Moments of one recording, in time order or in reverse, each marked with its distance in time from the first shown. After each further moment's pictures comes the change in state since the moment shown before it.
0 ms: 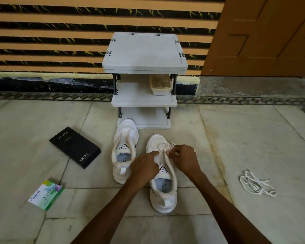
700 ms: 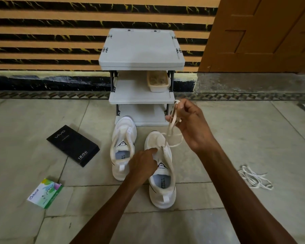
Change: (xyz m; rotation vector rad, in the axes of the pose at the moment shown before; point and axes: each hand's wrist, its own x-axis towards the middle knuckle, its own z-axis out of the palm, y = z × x) left_hand -0.001 0.000 0.002 0.014 0.068 0.031; right_hand -0.005 -0.092 -0.090 1.135 -0.095 -0.140
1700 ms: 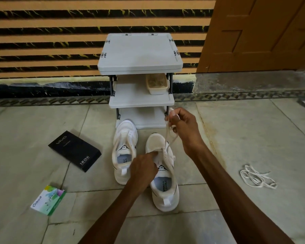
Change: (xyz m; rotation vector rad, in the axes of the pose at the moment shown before) left_hand -0.005 -0.004 0.002 0.058 0.096 0.052; right_hand 0.011 0.036 0.001 -0.445 0.218 -0.075
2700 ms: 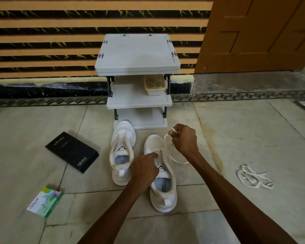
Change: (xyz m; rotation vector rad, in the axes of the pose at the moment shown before) left_hand 0.001 0.009 0.003 -0.013 -0.004 -0.021; right_hand 0.013 0.061 -0.007 -0.612 0.086 0.027
